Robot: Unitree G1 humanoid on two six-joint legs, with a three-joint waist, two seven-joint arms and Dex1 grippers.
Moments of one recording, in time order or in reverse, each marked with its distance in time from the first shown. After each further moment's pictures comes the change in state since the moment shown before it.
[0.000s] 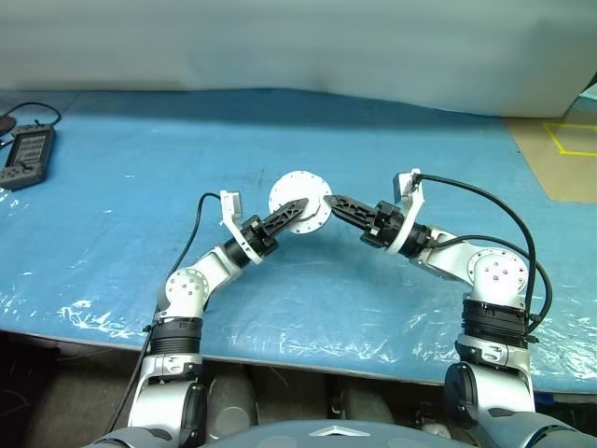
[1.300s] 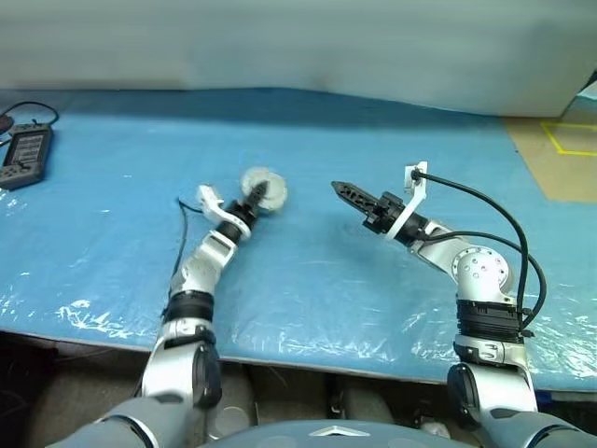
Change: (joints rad) left arm -0.303 -0.014 0.275 0.559 0.160 -0.514 0.350; right arm 0.013 -0.033 0.083 0.033 -0.272 -0.326 0.074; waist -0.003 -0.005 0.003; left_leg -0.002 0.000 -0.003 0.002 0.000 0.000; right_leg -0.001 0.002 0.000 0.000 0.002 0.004
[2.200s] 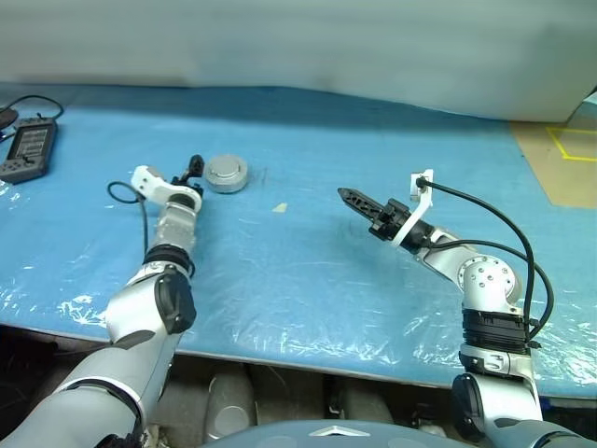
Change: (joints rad) left arm -0.215 0.212 0.146 0.443 0.154 -0.371 0.125; right arm 0.040 -0.001 -0.003 -0.039 -0.004 0.001 -0.018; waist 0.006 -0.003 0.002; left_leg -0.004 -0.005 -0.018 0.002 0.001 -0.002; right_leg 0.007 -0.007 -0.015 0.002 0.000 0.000
